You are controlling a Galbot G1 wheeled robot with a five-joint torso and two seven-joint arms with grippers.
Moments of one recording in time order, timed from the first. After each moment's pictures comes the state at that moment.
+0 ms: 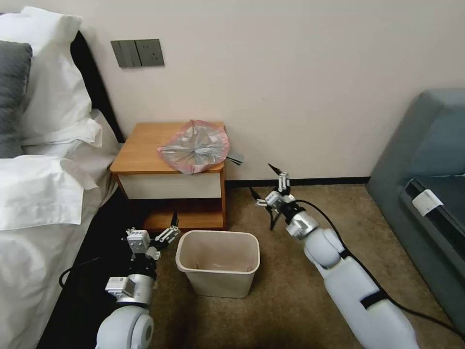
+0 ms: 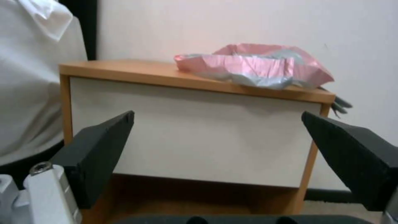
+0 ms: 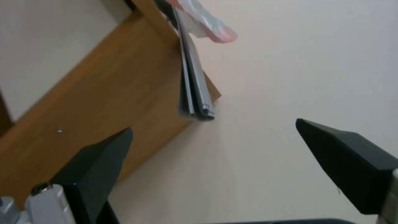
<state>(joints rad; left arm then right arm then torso) 1.55 -1.40 -0.56 -2.01 -0.28 -0.20 0.00 -0.80 1.23 0.10 1.38 -0.52 0.34 -0.03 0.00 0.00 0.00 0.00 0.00</state>
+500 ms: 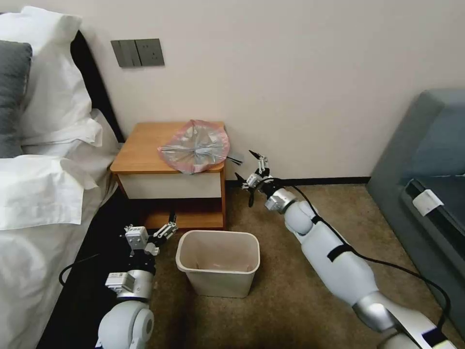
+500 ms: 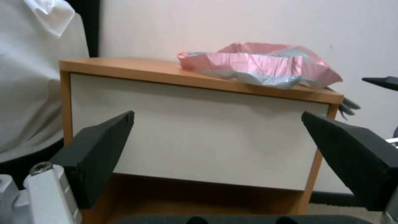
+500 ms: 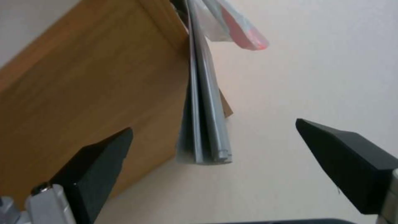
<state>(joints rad) 1.52 -1.42 -0.56 -1.98 -0.28 -0.20 0.00 -0.57 1.32 0.00 1.13 -0.57 0.37 0.00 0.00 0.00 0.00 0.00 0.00</state>
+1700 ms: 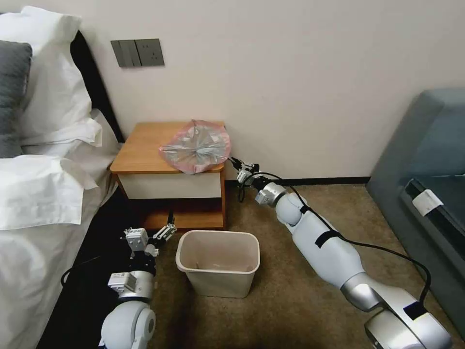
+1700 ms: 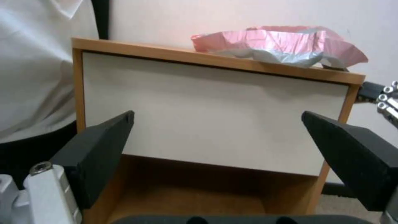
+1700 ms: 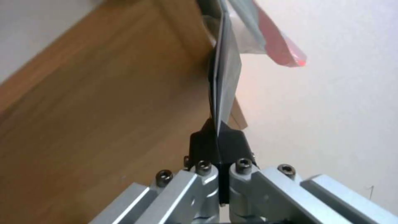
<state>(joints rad) 1.52 -1.42 -0.56 -1.95 -0.27 -0.20 -0.03 -0.51 1.34 -0.06 1.06 -0.57 0.38 0.00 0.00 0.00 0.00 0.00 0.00</state>
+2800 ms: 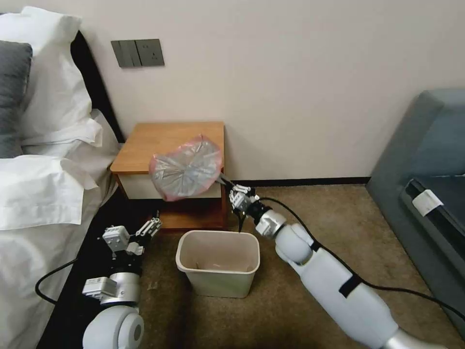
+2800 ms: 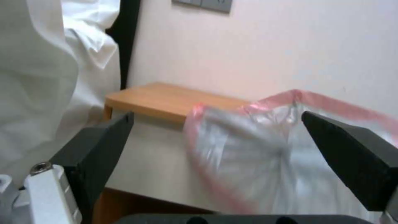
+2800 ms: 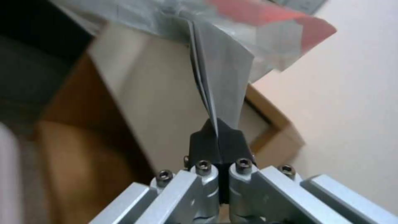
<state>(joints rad) 1.60 -1.42 -0.61 -2.15 -0.37 -0.17 -0.07 -0.87 1.14 -0.16 1.61 -0.32 0.21 -0.03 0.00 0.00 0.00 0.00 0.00</state>
